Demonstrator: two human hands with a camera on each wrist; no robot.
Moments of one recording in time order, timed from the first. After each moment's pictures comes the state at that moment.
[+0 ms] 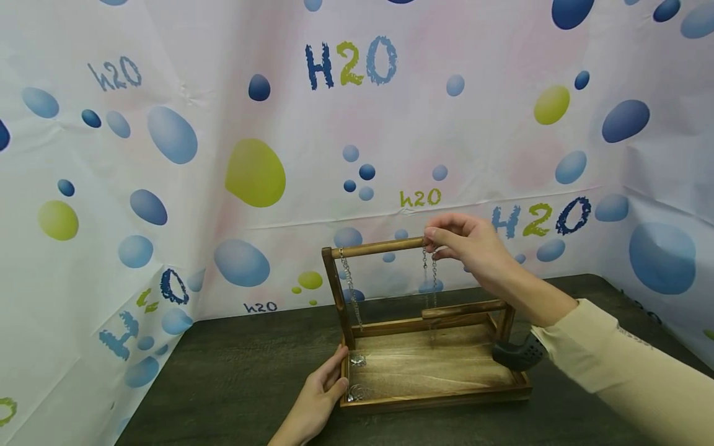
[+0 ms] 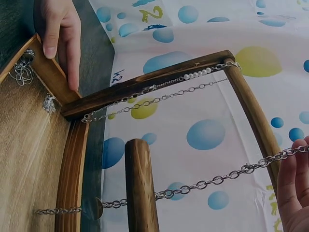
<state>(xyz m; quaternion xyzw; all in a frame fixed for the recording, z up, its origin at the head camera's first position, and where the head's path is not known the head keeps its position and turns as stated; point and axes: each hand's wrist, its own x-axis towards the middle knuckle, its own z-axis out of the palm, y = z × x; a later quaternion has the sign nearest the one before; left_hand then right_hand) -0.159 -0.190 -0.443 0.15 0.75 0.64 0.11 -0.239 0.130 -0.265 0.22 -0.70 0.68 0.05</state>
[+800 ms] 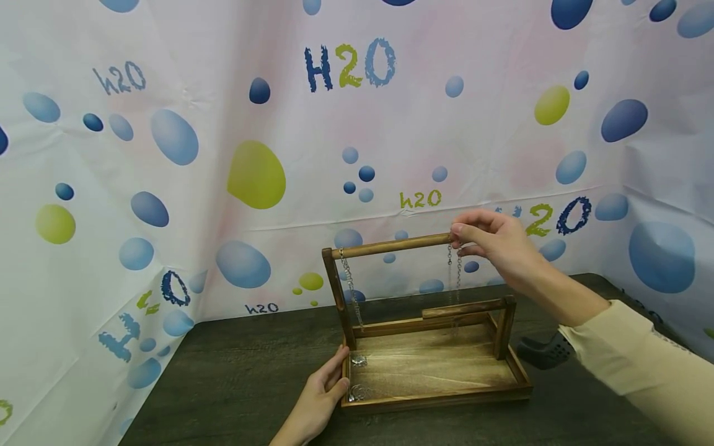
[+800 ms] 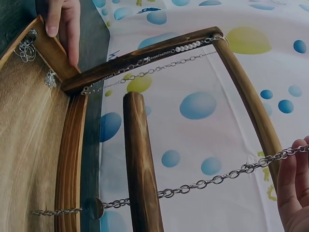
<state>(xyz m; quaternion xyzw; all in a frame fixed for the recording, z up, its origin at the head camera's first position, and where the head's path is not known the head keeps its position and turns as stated) -0.163 -0.190 -0.446 0.15 0.74 0.65 0.11 -0.238 0.165 -0.268 0.22 -0.68 0.70 0.07</state>
